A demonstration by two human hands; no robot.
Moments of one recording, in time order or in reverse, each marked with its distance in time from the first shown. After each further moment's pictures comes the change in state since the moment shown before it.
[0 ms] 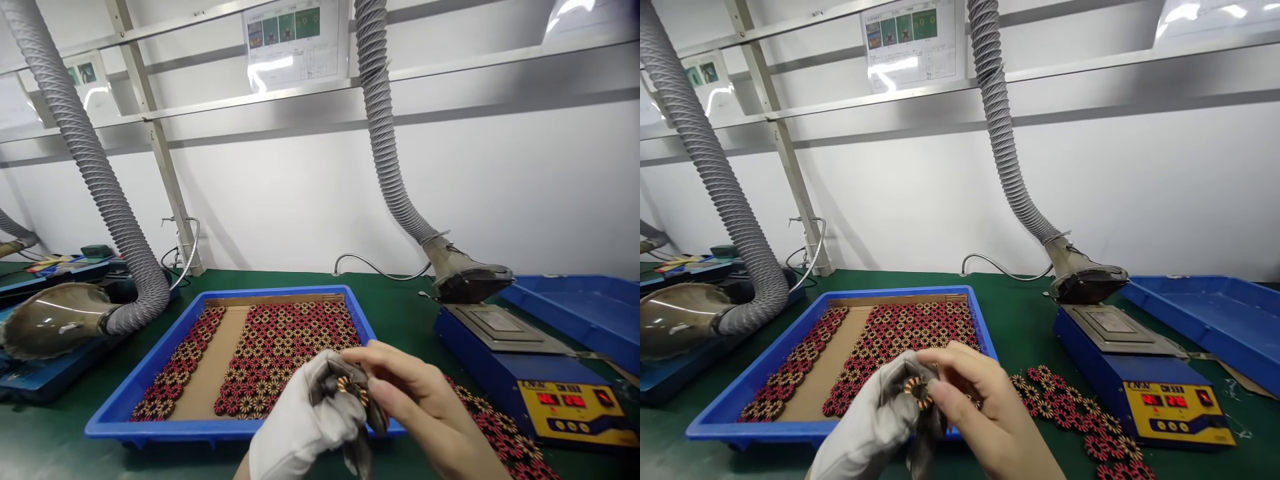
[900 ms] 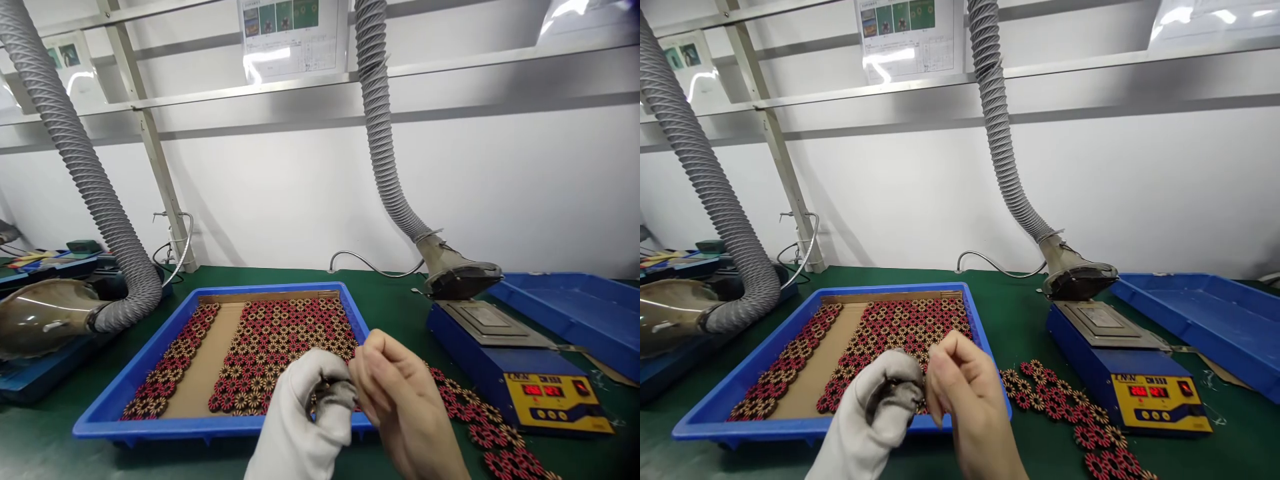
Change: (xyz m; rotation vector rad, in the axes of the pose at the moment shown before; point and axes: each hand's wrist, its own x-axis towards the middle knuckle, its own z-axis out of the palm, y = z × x) left_hand -0.010 0.011 0.010 0.351 0.246 0.200; right_hand 0.003 0.006 0.040 0.477 0.267 0.027
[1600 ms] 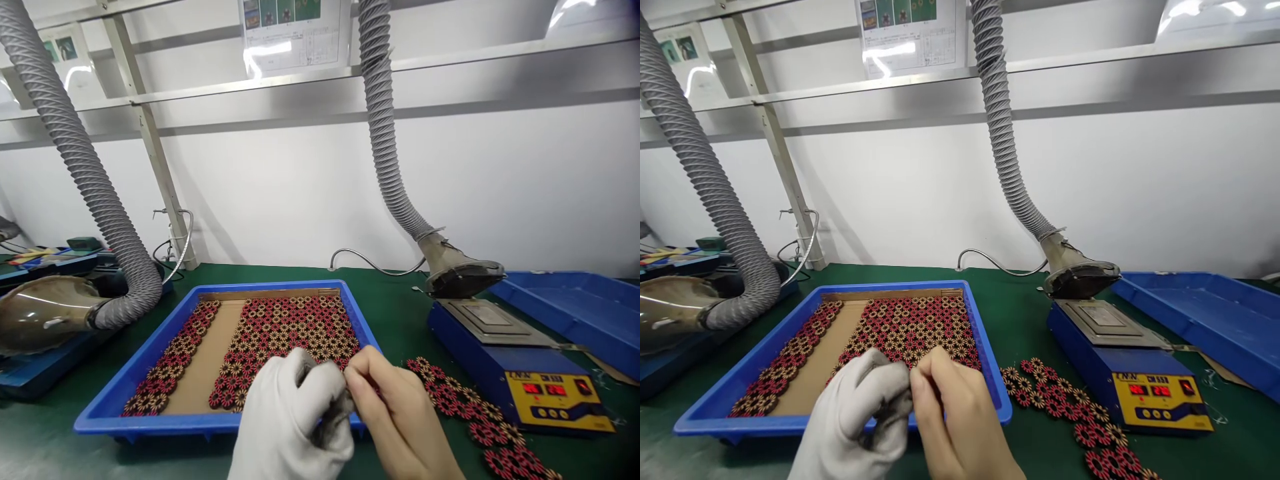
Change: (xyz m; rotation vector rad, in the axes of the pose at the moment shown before) left_hand -0.007 -0.014 -0.018 0.926 0.107 0.635; right_hand -0.003 -0.009 -0.006 -0.727 -0.233 -0.317
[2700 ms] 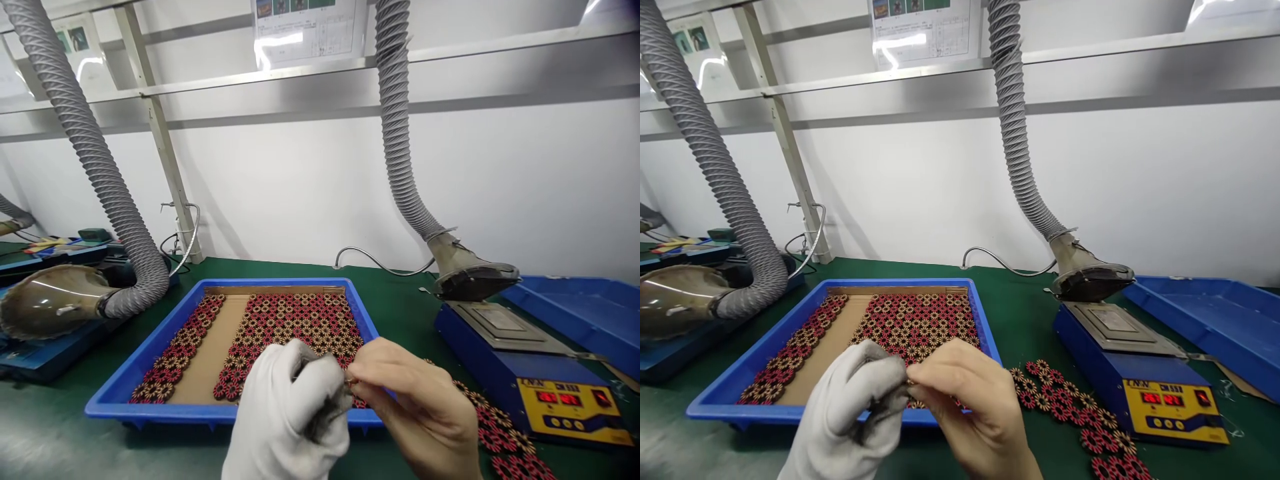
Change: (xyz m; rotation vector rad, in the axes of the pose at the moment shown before) left_hand 0.005 -0.011 -0.011 -0.047 0.037 0.105; right_hand 0.010 0.014 -0.006 0.117 0.088 -0.396
